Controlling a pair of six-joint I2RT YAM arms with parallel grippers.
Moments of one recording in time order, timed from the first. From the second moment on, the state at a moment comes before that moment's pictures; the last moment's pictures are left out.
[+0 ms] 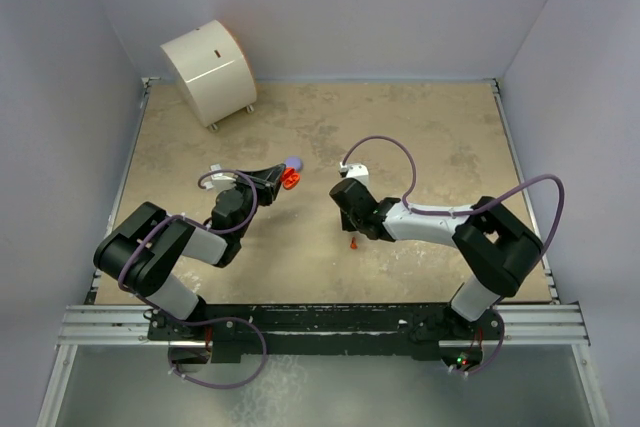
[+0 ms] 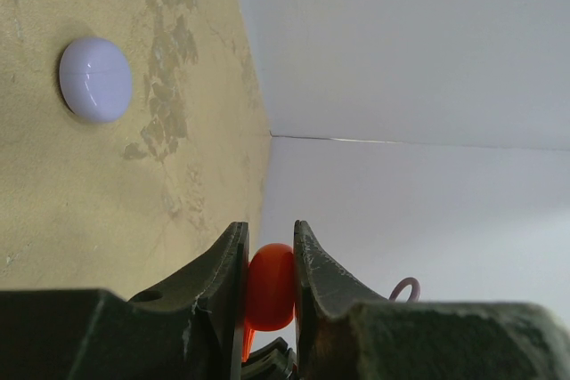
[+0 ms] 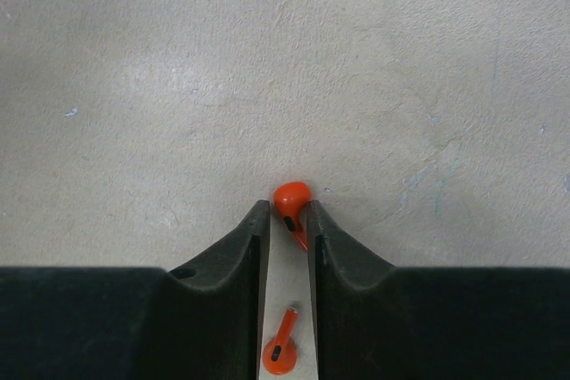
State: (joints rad) left arm -0.49 1.58 0.30 1.21 -0.20 -1.55; right arm 0.85 1.63 0.82 -0.14 0.40 0.55
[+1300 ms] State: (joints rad) left arm -0.49 1.58 0.30 1.21 -0.20 -1.54; right arm 0.85 1.64 0.82 -0.12 0.40 0.55
